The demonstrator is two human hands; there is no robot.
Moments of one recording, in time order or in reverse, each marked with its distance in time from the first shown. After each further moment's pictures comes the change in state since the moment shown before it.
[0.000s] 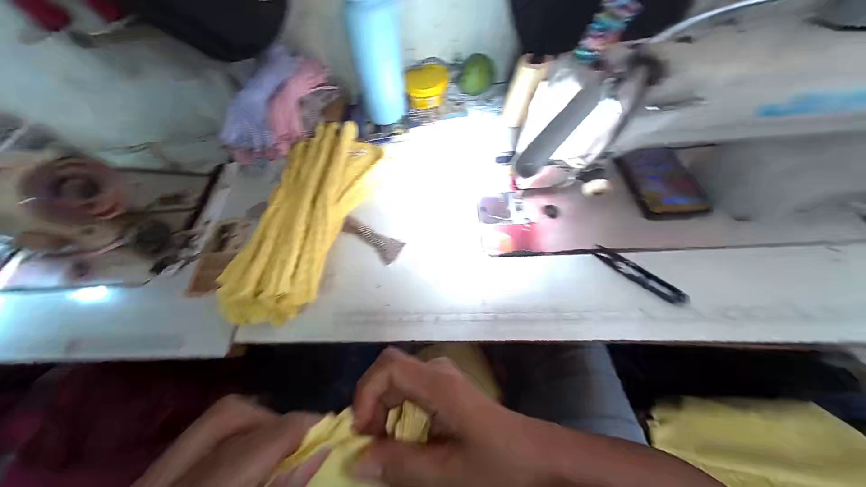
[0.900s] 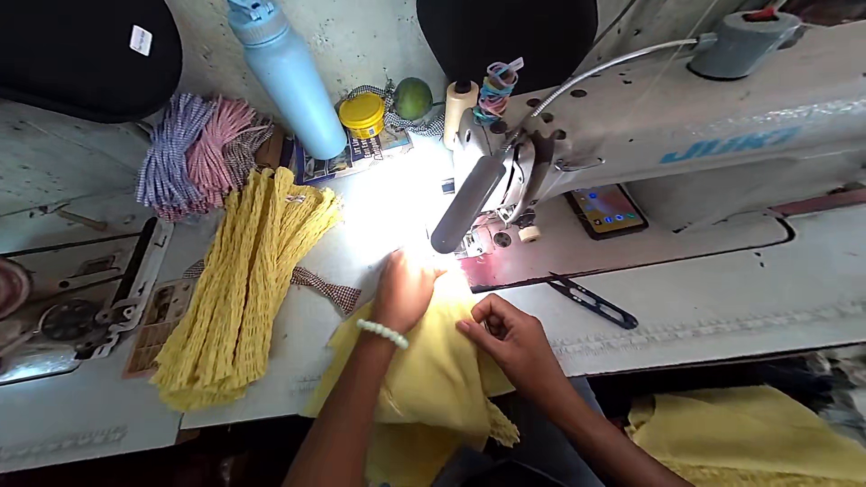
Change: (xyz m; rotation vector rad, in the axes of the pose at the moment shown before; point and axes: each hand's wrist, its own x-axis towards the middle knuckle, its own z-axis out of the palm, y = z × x) left_hand 0.181 -0.069 0.201 0.242 -0.518 -0.311; right_hand -0.059 0.032 -0.122 -0.525 0.696 0.560
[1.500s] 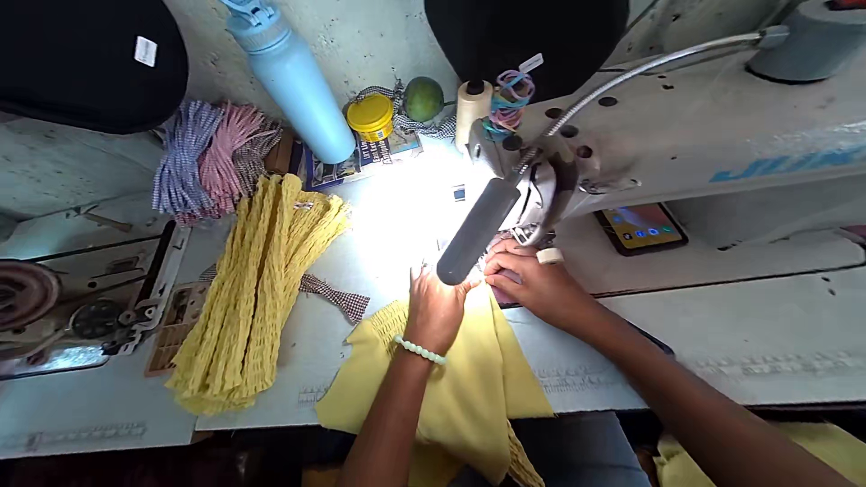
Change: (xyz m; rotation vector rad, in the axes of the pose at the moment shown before) left_hand 0.017 -0.022 0.056 0.037 0.048 0.039; right_hand 0.103 0.017 -0.049 -0.532 -0.258 -0.194
